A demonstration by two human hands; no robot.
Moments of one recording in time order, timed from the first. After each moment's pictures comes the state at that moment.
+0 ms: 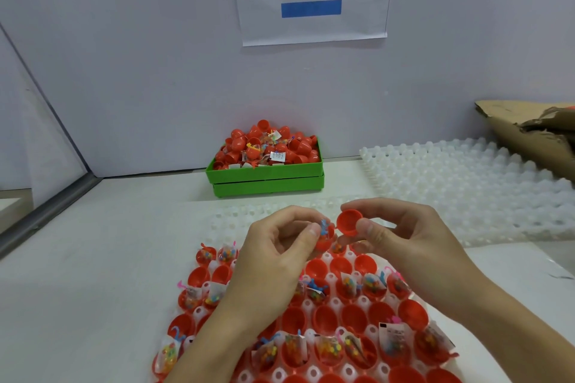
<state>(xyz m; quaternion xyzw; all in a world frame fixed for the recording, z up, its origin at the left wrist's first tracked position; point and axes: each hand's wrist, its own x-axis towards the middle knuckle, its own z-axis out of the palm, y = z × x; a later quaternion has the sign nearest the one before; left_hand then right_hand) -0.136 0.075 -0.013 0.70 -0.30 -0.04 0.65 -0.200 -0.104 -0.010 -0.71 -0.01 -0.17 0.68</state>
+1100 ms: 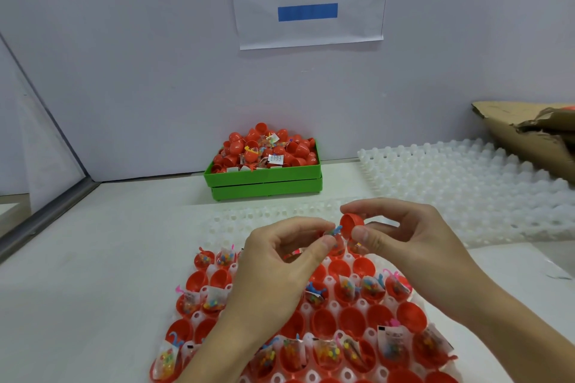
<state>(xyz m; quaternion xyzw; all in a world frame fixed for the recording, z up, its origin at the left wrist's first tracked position) -0.141 0.072 -0.012 0.71 -0.33 -0.01 0.62 -0.206 -0.105 -0.003 -0.73 -0.01 -0.16 0.66</state>
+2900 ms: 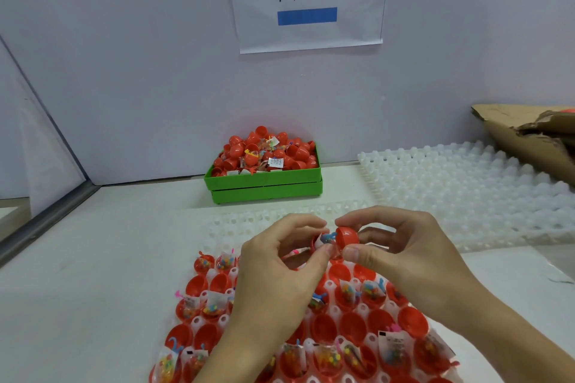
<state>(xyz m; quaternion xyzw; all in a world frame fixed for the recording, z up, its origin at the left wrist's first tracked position) -0.149 0.068 -0.009 0.74 -0.29 0.06 0.61 -0.208 -0.096 0.001 -0.74 -0.02 -0.18 0.65</state>
